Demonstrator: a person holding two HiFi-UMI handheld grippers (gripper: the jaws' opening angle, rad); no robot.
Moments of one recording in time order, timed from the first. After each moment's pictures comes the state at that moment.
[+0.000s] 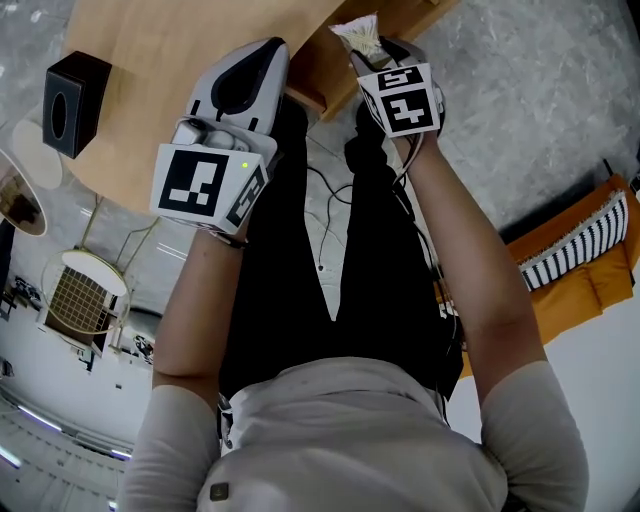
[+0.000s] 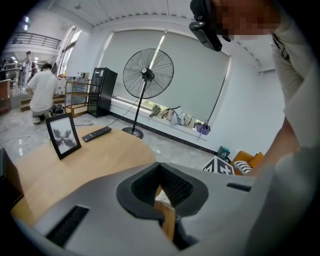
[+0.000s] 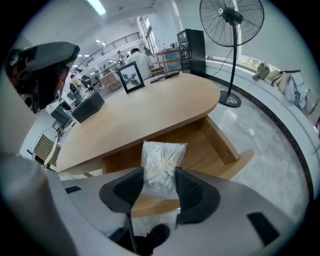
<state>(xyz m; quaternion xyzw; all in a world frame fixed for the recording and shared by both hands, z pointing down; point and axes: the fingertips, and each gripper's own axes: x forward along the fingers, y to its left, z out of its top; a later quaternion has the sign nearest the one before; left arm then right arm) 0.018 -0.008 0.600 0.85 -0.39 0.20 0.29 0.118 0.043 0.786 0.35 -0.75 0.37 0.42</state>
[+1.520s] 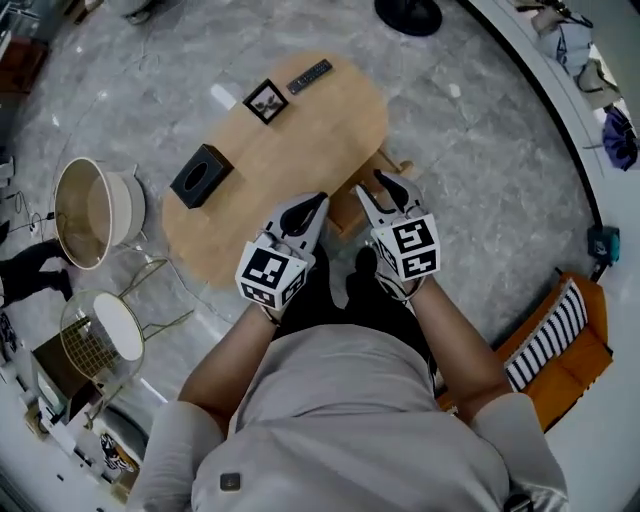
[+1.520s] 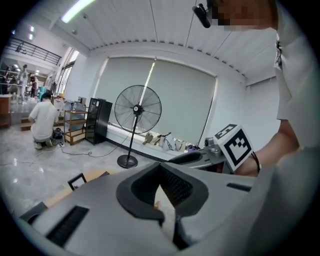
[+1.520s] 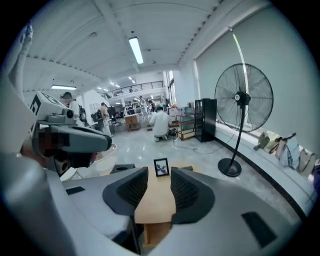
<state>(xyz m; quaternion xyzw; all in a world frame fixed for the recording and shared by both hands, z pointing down) -0.005 0.038 0.273 0.88 -0.40 0.11 0.20 0.061 0.004 0.319 0.38 -0.88 0.17 0.23</state>
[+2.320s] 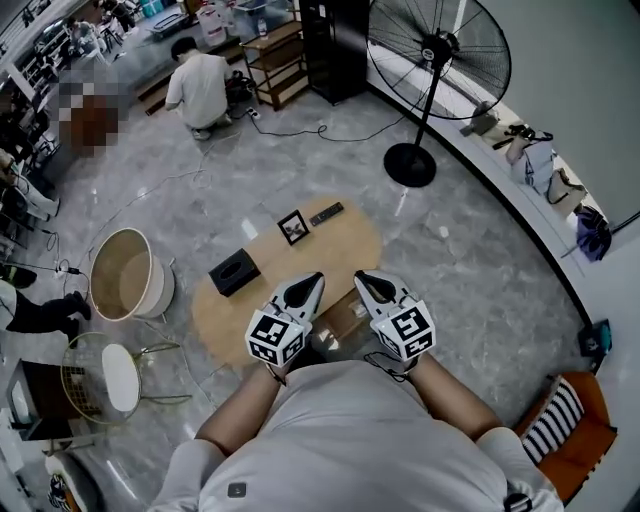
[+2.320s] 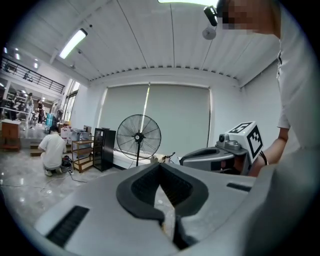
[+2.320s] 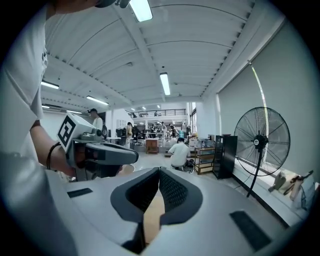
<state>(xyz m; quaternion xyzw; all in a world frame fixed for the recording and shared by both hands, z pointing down) 0.010 0.125 0.103 0.88 -0.46 0.05 0.09 0.076 0.115 0.108 0.29 -0.95 0.03 0.11</state>
